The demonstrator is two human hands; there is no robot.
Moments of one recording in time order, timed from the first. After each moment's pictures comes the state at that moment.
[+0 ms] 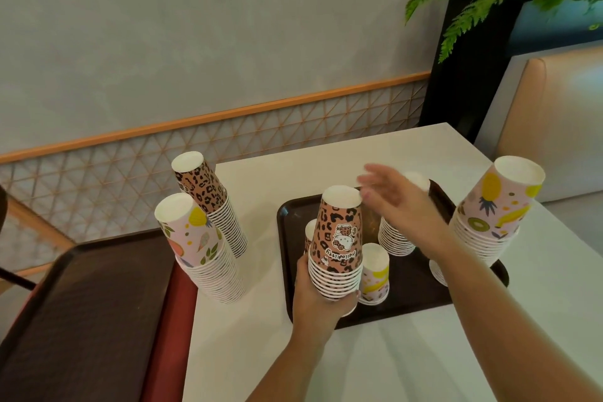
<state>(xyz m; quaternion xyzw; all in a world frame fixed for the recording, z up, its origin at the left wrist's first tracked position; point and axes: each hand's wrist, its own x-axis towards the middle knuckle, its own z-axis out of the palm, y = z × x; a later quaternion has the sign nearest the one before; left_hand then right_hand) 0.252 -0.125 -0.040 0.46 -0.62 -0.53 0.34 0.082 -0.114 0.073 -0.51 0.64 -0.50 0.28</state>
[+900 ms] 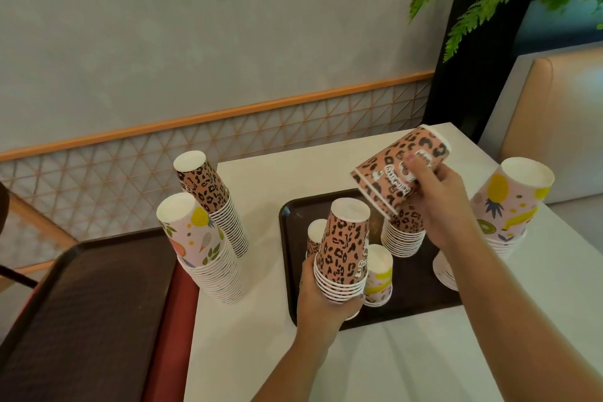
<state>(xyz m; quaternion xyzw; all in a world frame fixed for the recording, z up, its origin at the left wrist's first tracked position) 0.251 -0.125 -0.044 0.48 -0.62 -0.55 0.31 0.069 -0.118 0.083 -0.28 0.54 -0.72 0.34</state>
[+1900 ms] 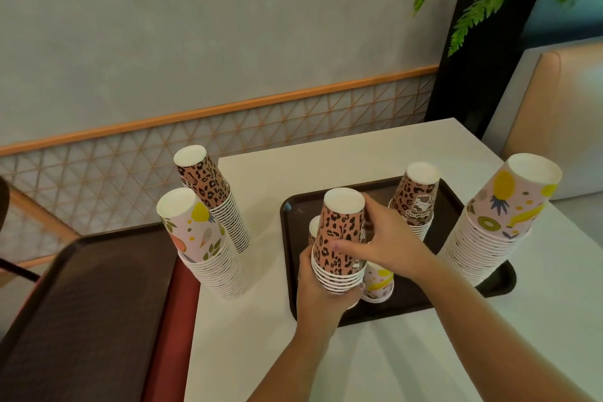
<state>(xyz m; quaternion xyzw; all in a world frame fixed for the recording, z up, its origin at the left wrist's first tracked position) 0.250 -0.127 -0.036 0.45 -0.61 -0.54 0.36 0.109 -0.117 0.047 -0.60 0.63 -0.40 0.29</state>
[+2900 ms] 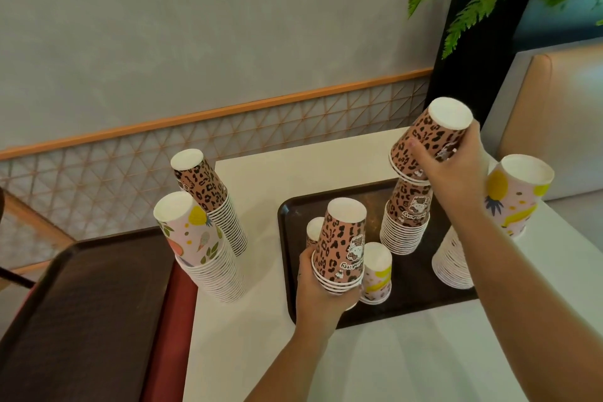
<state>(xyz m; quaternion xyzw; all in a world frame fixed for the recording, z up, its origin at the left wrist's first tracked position) 0.246 -0.133 -0.044 0.47 -0.62 -0.54 0.32 0.034 -0.133 0.085 -0.37 0.73 -0.58 -0.03</state>
